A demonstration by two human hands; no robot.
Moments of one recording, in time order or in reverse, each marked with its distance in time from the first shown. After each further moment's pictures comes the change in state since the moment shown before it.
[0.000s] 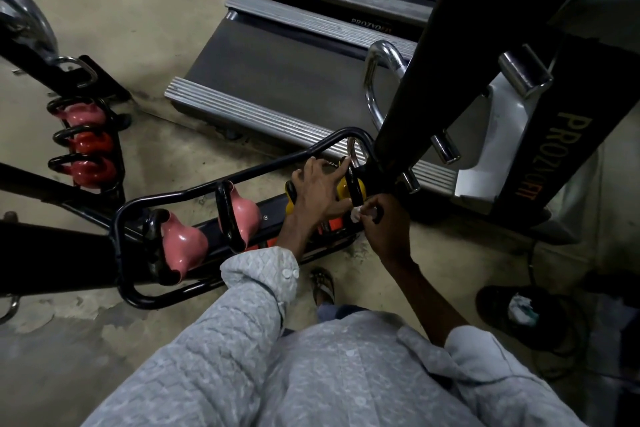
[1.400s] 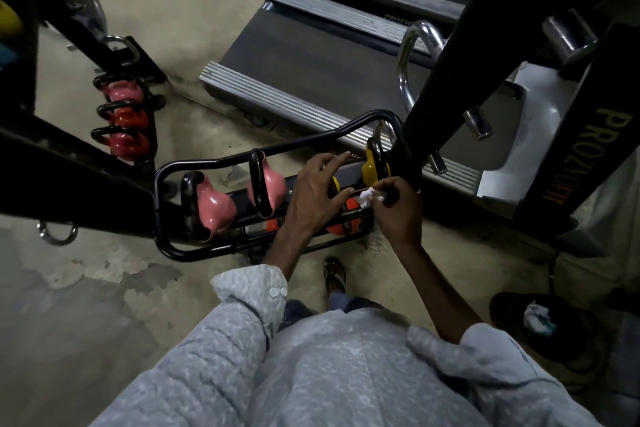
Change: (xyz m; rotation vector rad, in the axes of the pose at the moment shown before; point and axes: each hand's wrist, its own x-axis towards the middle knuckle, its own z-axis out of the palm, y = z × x) left_hand -0.095 -0.026 -0.010 -0.360 0.444 0.105; right_hand -0.028 -0.032 0.007 0.153 0.016 0.001
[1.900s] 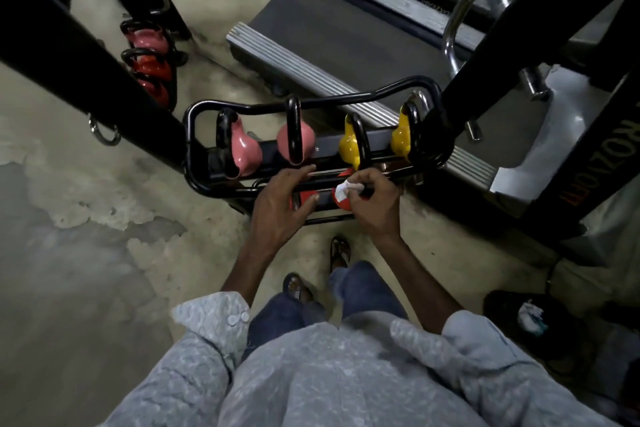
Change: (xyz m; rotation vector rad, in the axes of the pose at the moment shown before) left_hand -0.154 -0.046 -0.049 -0.109 0.157 -0.117; right_hand -0.085 -0.005 0.060 0.041 -0.197 -0.146
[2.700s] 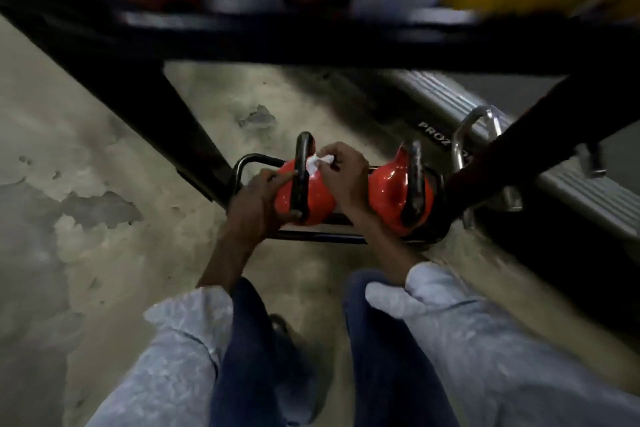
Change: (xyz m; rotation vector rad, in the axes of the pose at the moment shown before) left_hand -0.034 -0.384 0.250 0.382 -0.147 -0.248; right_hand 0.111 0.358 0.269 -0.004 -0.127 -0.212
